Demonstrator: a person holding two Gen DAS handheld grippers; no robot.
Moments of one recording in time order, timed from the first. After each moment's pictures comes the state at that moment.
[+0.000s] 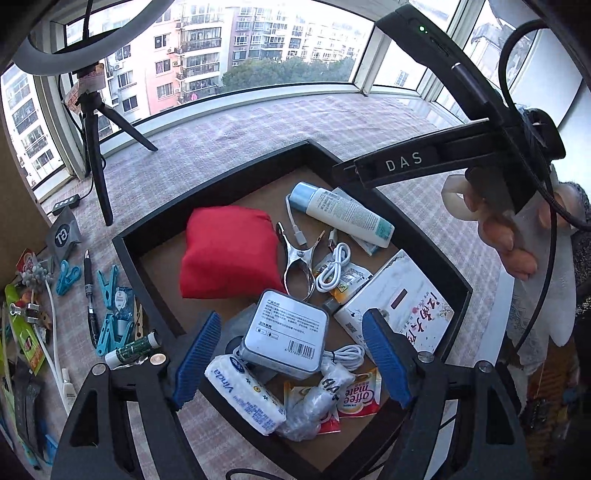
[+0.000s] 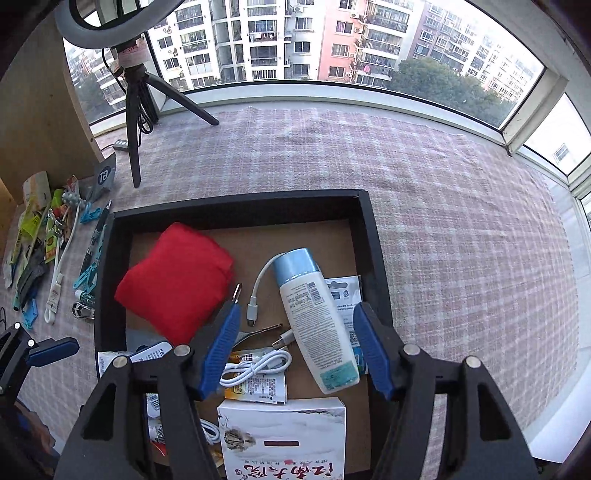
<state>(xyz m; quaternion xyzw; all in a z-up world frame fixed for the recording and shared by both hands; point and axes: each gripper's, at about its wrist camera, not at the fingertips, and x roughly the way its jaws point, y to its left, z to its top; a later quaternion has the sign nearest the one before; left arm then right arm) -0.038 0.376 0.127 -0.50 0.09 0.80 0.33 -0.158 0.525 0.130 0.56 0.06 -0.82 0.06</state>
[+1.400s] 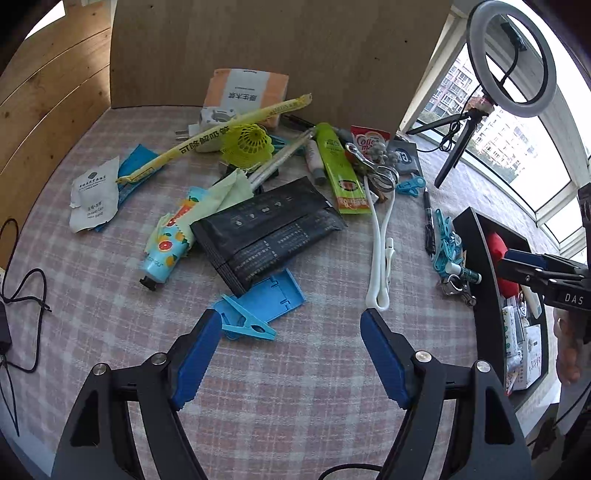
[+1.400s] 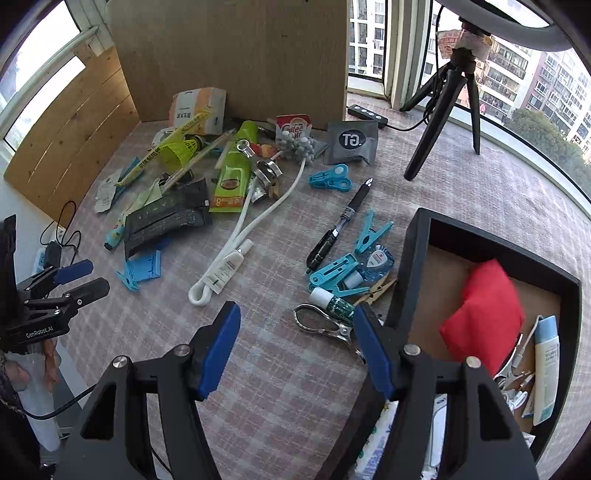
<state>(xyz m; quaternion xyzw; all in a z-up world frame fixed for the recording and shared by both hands) -0.002 0.004 0.080 -0.52 -0.14 0.84 0.00 -0.090 0.251 0.111 0.55 0.11 -0.78 0.29</state>
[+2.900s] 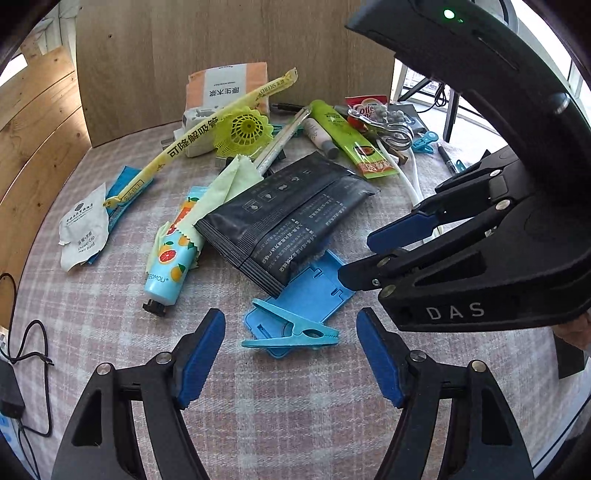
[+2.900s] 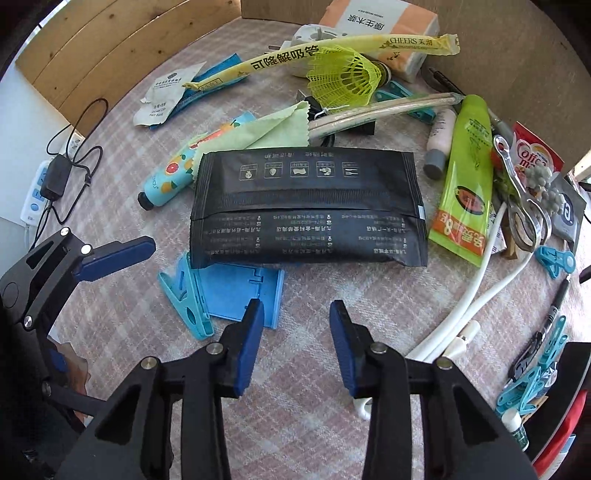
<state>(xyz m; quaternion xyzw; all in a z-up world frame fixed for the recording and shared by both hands) -0.001 0.003 0.020 -0.49 0.00 0.87 0.04 -0.056 0.050 0.021 0.58 0.25 -0.68 0.39</state>
